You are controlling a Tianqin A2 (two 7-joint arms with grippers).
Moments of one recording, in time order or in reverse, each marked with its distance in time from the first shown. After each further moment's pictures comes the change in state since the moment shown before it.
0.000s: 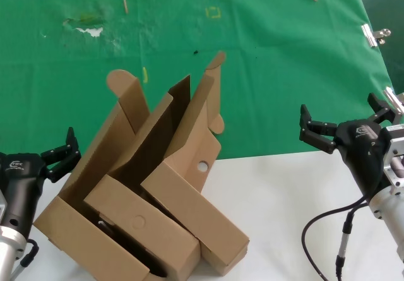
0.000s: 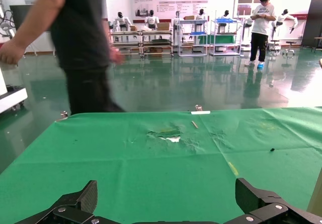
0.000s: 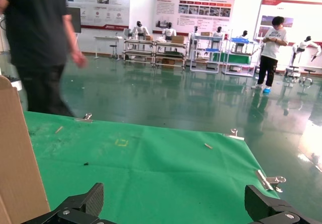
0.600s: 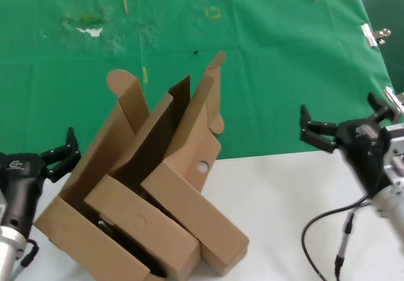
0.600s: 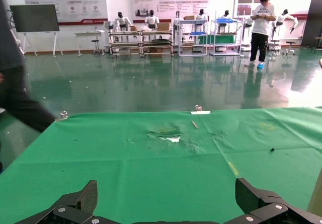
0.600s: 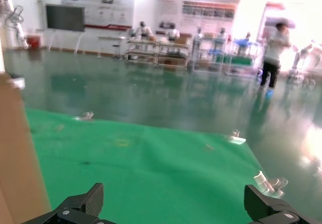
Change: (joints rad) left arm 0.000 0.000 0.000 0.000 0.000 0.000 0.000; right arm 0.004 -0.014 0.052 -0.013 0.014 -0.048 -0.062
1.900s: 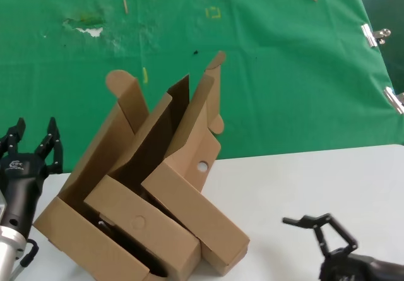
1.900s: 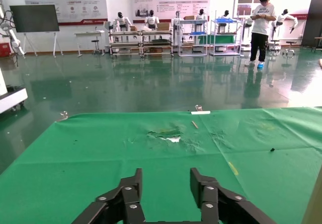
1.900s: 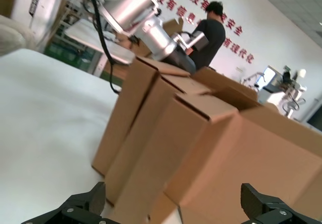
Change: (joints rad) left arm 0.000 0.000 0.000 0.000 0.000 0.000 0.000; right arm -0.086 0.328 0.013 -0.401 0.375 -1.246 -1.113
